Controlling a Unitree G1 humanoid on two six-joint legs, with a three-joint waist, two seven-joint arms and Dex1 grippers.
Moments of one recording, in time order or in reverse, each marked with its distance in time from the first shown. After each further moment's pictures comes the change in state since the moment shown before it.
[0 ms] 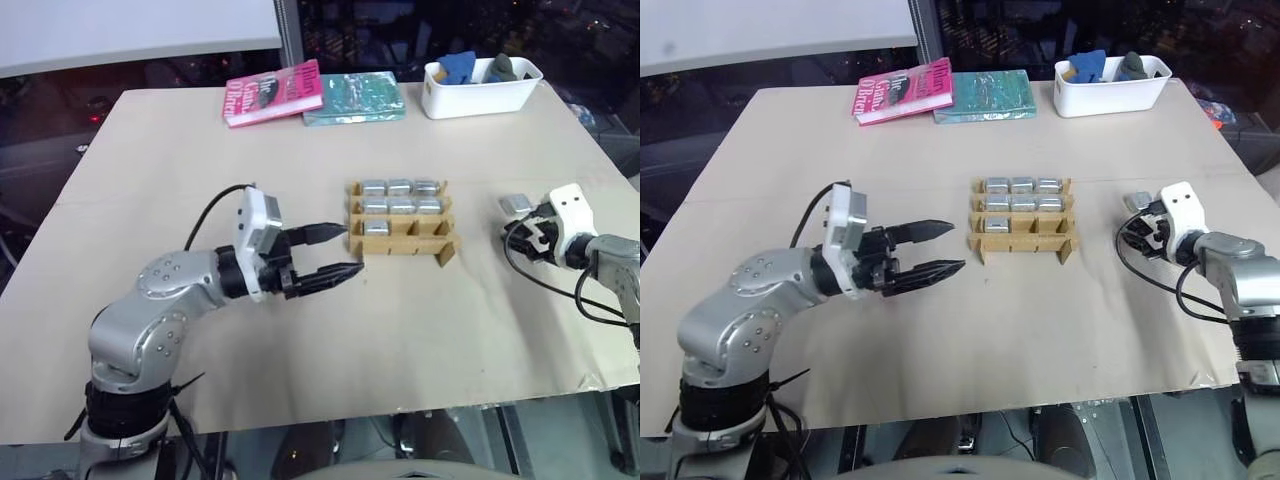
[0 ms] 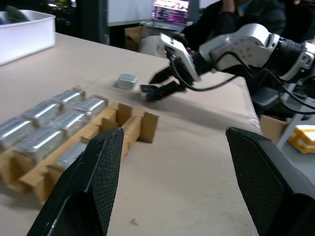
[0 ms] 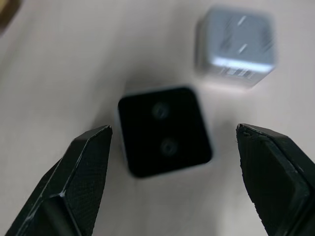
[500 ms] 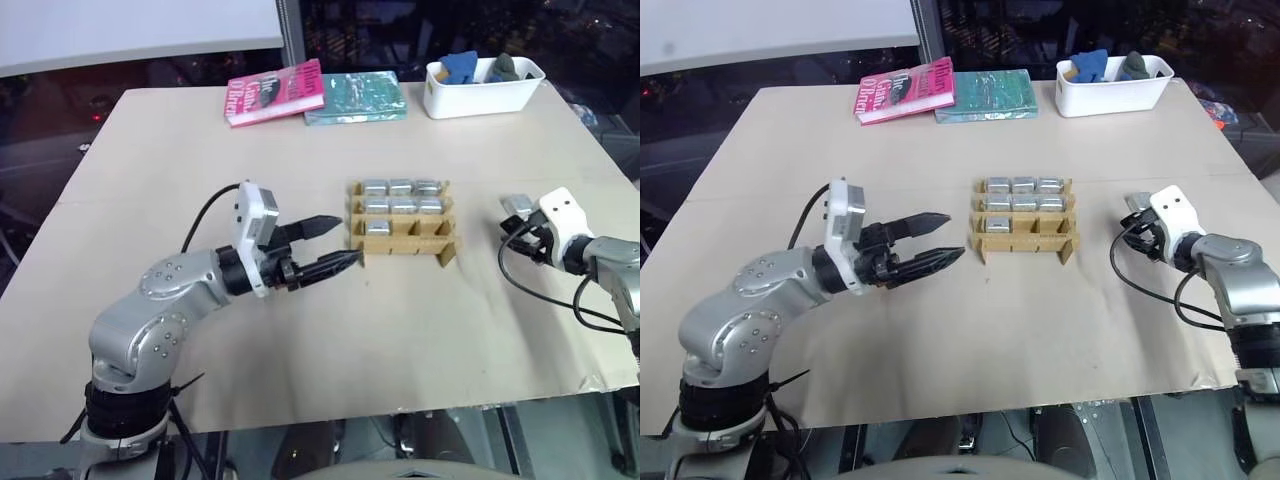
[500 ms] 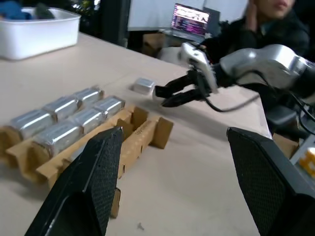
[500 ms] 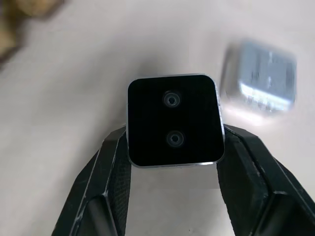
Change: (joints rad) left arm -0.034 -0.036 -0.002 0.037 -0.100 0.061 0.172; right arm 0.119 -0.041 0.003 -0.208 -0.122 -0.205 0.095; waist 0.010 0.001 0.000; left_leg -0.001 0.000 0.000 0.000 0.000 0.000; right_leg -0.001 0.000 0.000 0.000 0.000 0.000
